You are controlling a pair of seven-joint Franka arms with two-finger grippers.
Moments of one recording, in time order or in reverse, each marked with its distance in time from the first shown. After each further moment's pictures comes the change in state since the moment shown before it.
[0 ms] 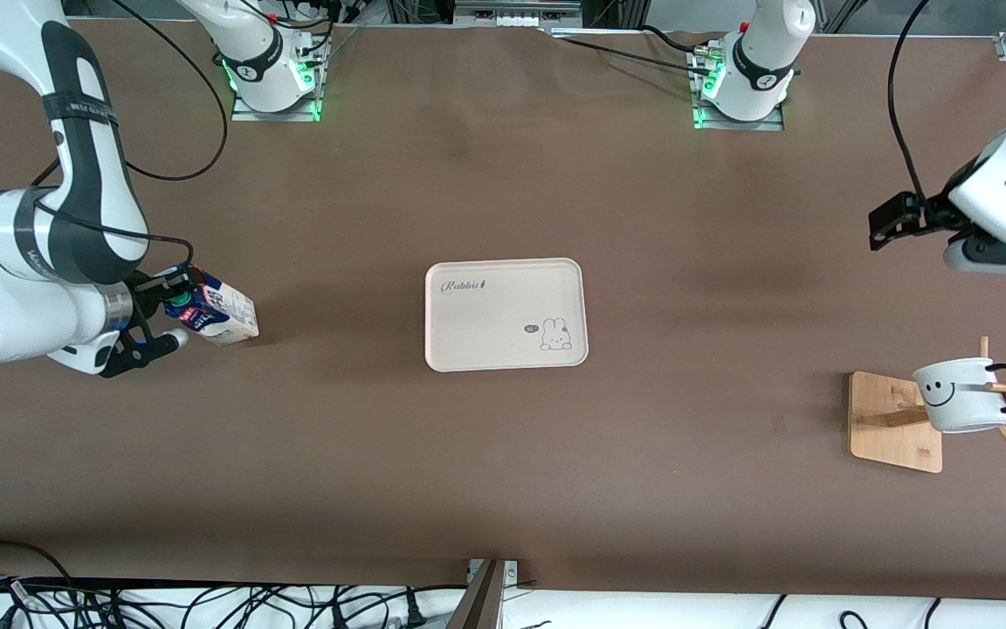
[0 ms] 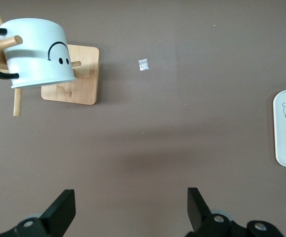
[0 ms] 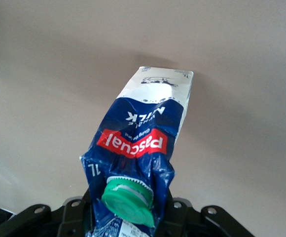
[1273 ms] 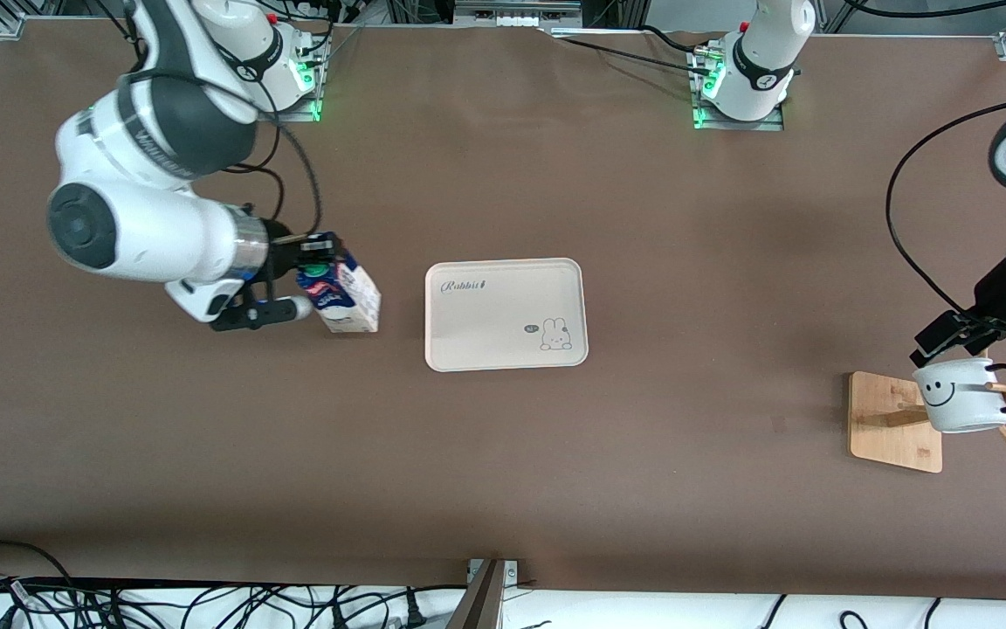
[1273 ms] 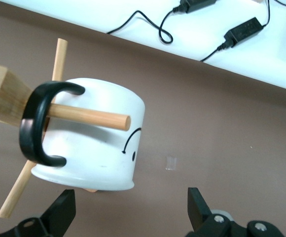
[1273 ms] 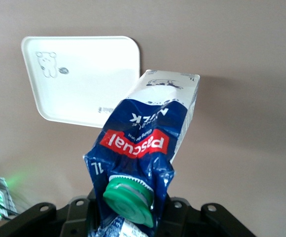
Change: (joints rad) left arm 0.222 0.058 -0.006 -0.390 -0.226 0.869 -0.004; right arm 0.068 -0.102 0.326 0.000 0.189 0.187 0.655
